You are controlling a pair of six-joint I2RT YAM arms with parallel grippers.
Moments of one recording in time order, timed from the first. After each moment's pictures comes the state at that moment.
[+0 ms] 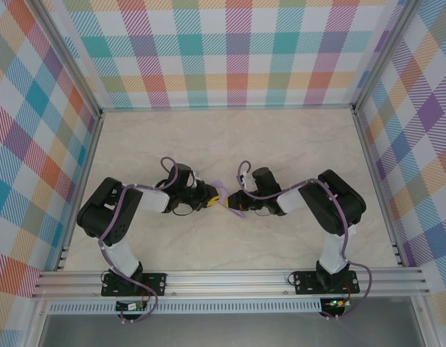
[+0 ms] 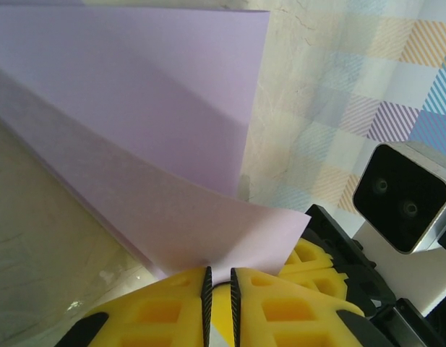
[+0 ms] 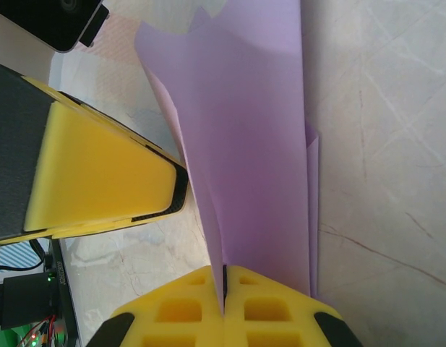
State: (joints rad) left arm -0.46 1.75 0.68 0.31 0.64 -1.17; right arm 0.60 1.87 0.70 0.46 -0.67 0.68
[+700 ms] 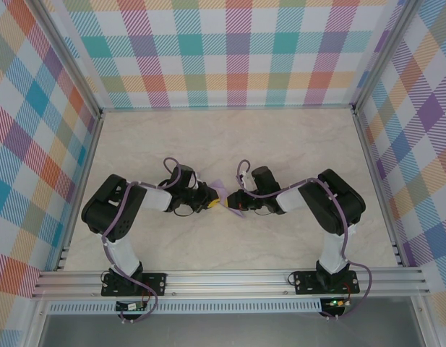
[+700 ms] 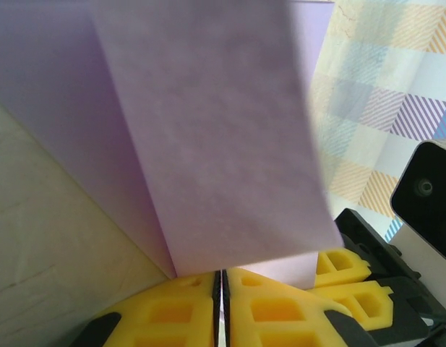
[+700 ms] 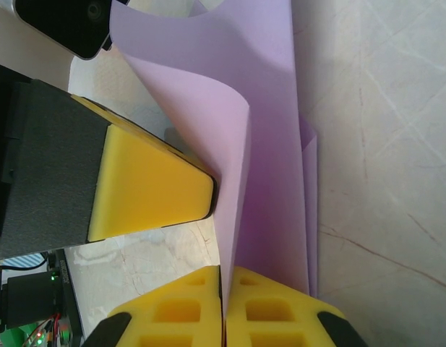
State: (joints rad) left arm -0.46 1.80 0.70 0.28 0.64 -1.13; right arm 0.60 1.88 0.72 0.41 -0.68 0.68
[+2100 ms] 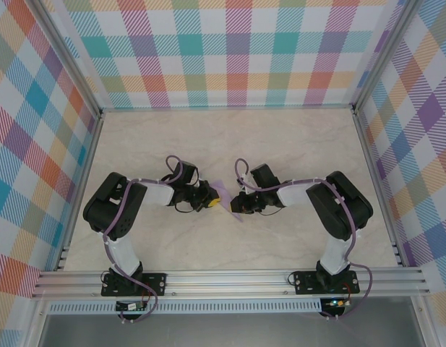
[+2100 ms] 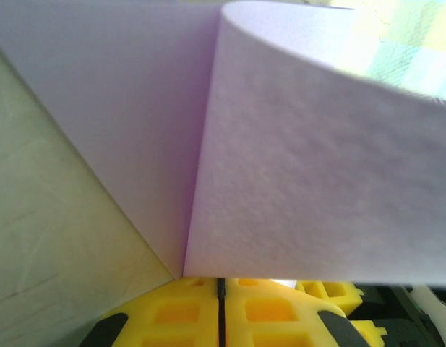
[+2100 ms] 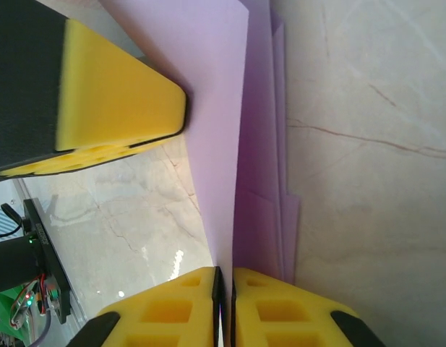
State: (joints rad) left arm -0.46 1.82 0.78 0.11 0.64 -1.11; right arm 0.60 1.81 0.80 0.01 -0.68 0.55
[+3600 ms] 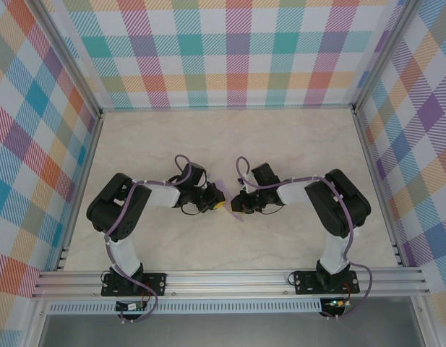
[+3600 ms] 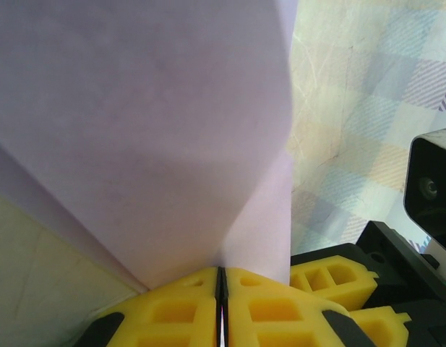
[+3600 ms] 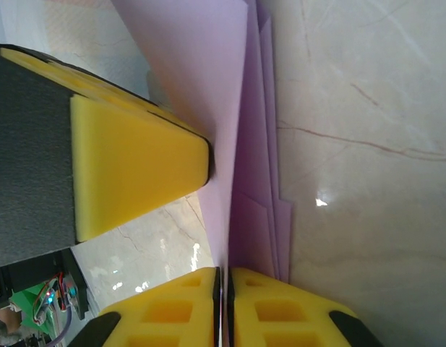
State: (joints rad) left arm -0.54 1.82 0.81 0.10 0.57 -1.05; right arm 0.58 1.83 0.82 -0.02 -0.72 0.58
